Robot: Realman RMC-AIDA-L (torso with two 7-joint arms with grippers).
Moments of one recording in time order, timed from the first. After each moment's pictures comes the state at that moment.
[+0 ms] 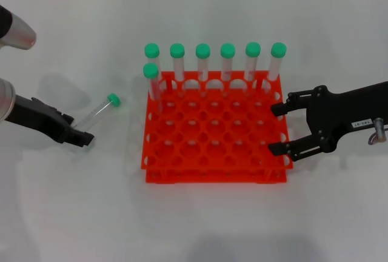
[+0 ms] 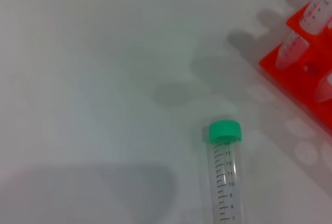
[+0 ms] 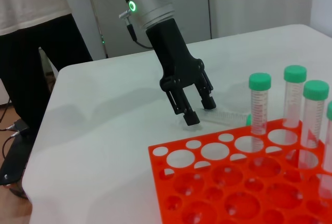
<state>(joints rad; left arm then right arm) -0.60 -2.07 0.88 0.97 2.69 1.43 -2.05 0.60 2.01 -1.06 -0.83 -1.99 -1.57 1.46</state>
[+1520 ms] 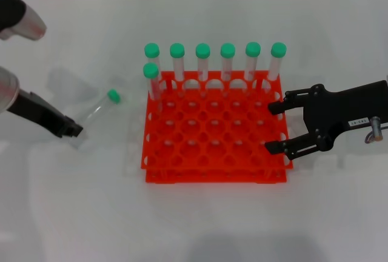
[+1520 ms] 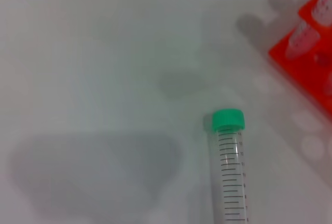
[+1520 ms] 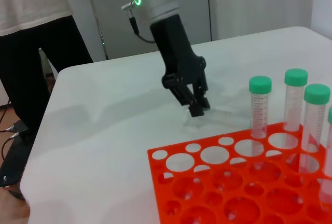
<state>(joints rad) -0.65 -2.06 0.94 0.99 2.75 1.46 -2.16 0.60 2.02 -1.06 -0.83 -1.99 -1.56 1.46</state>
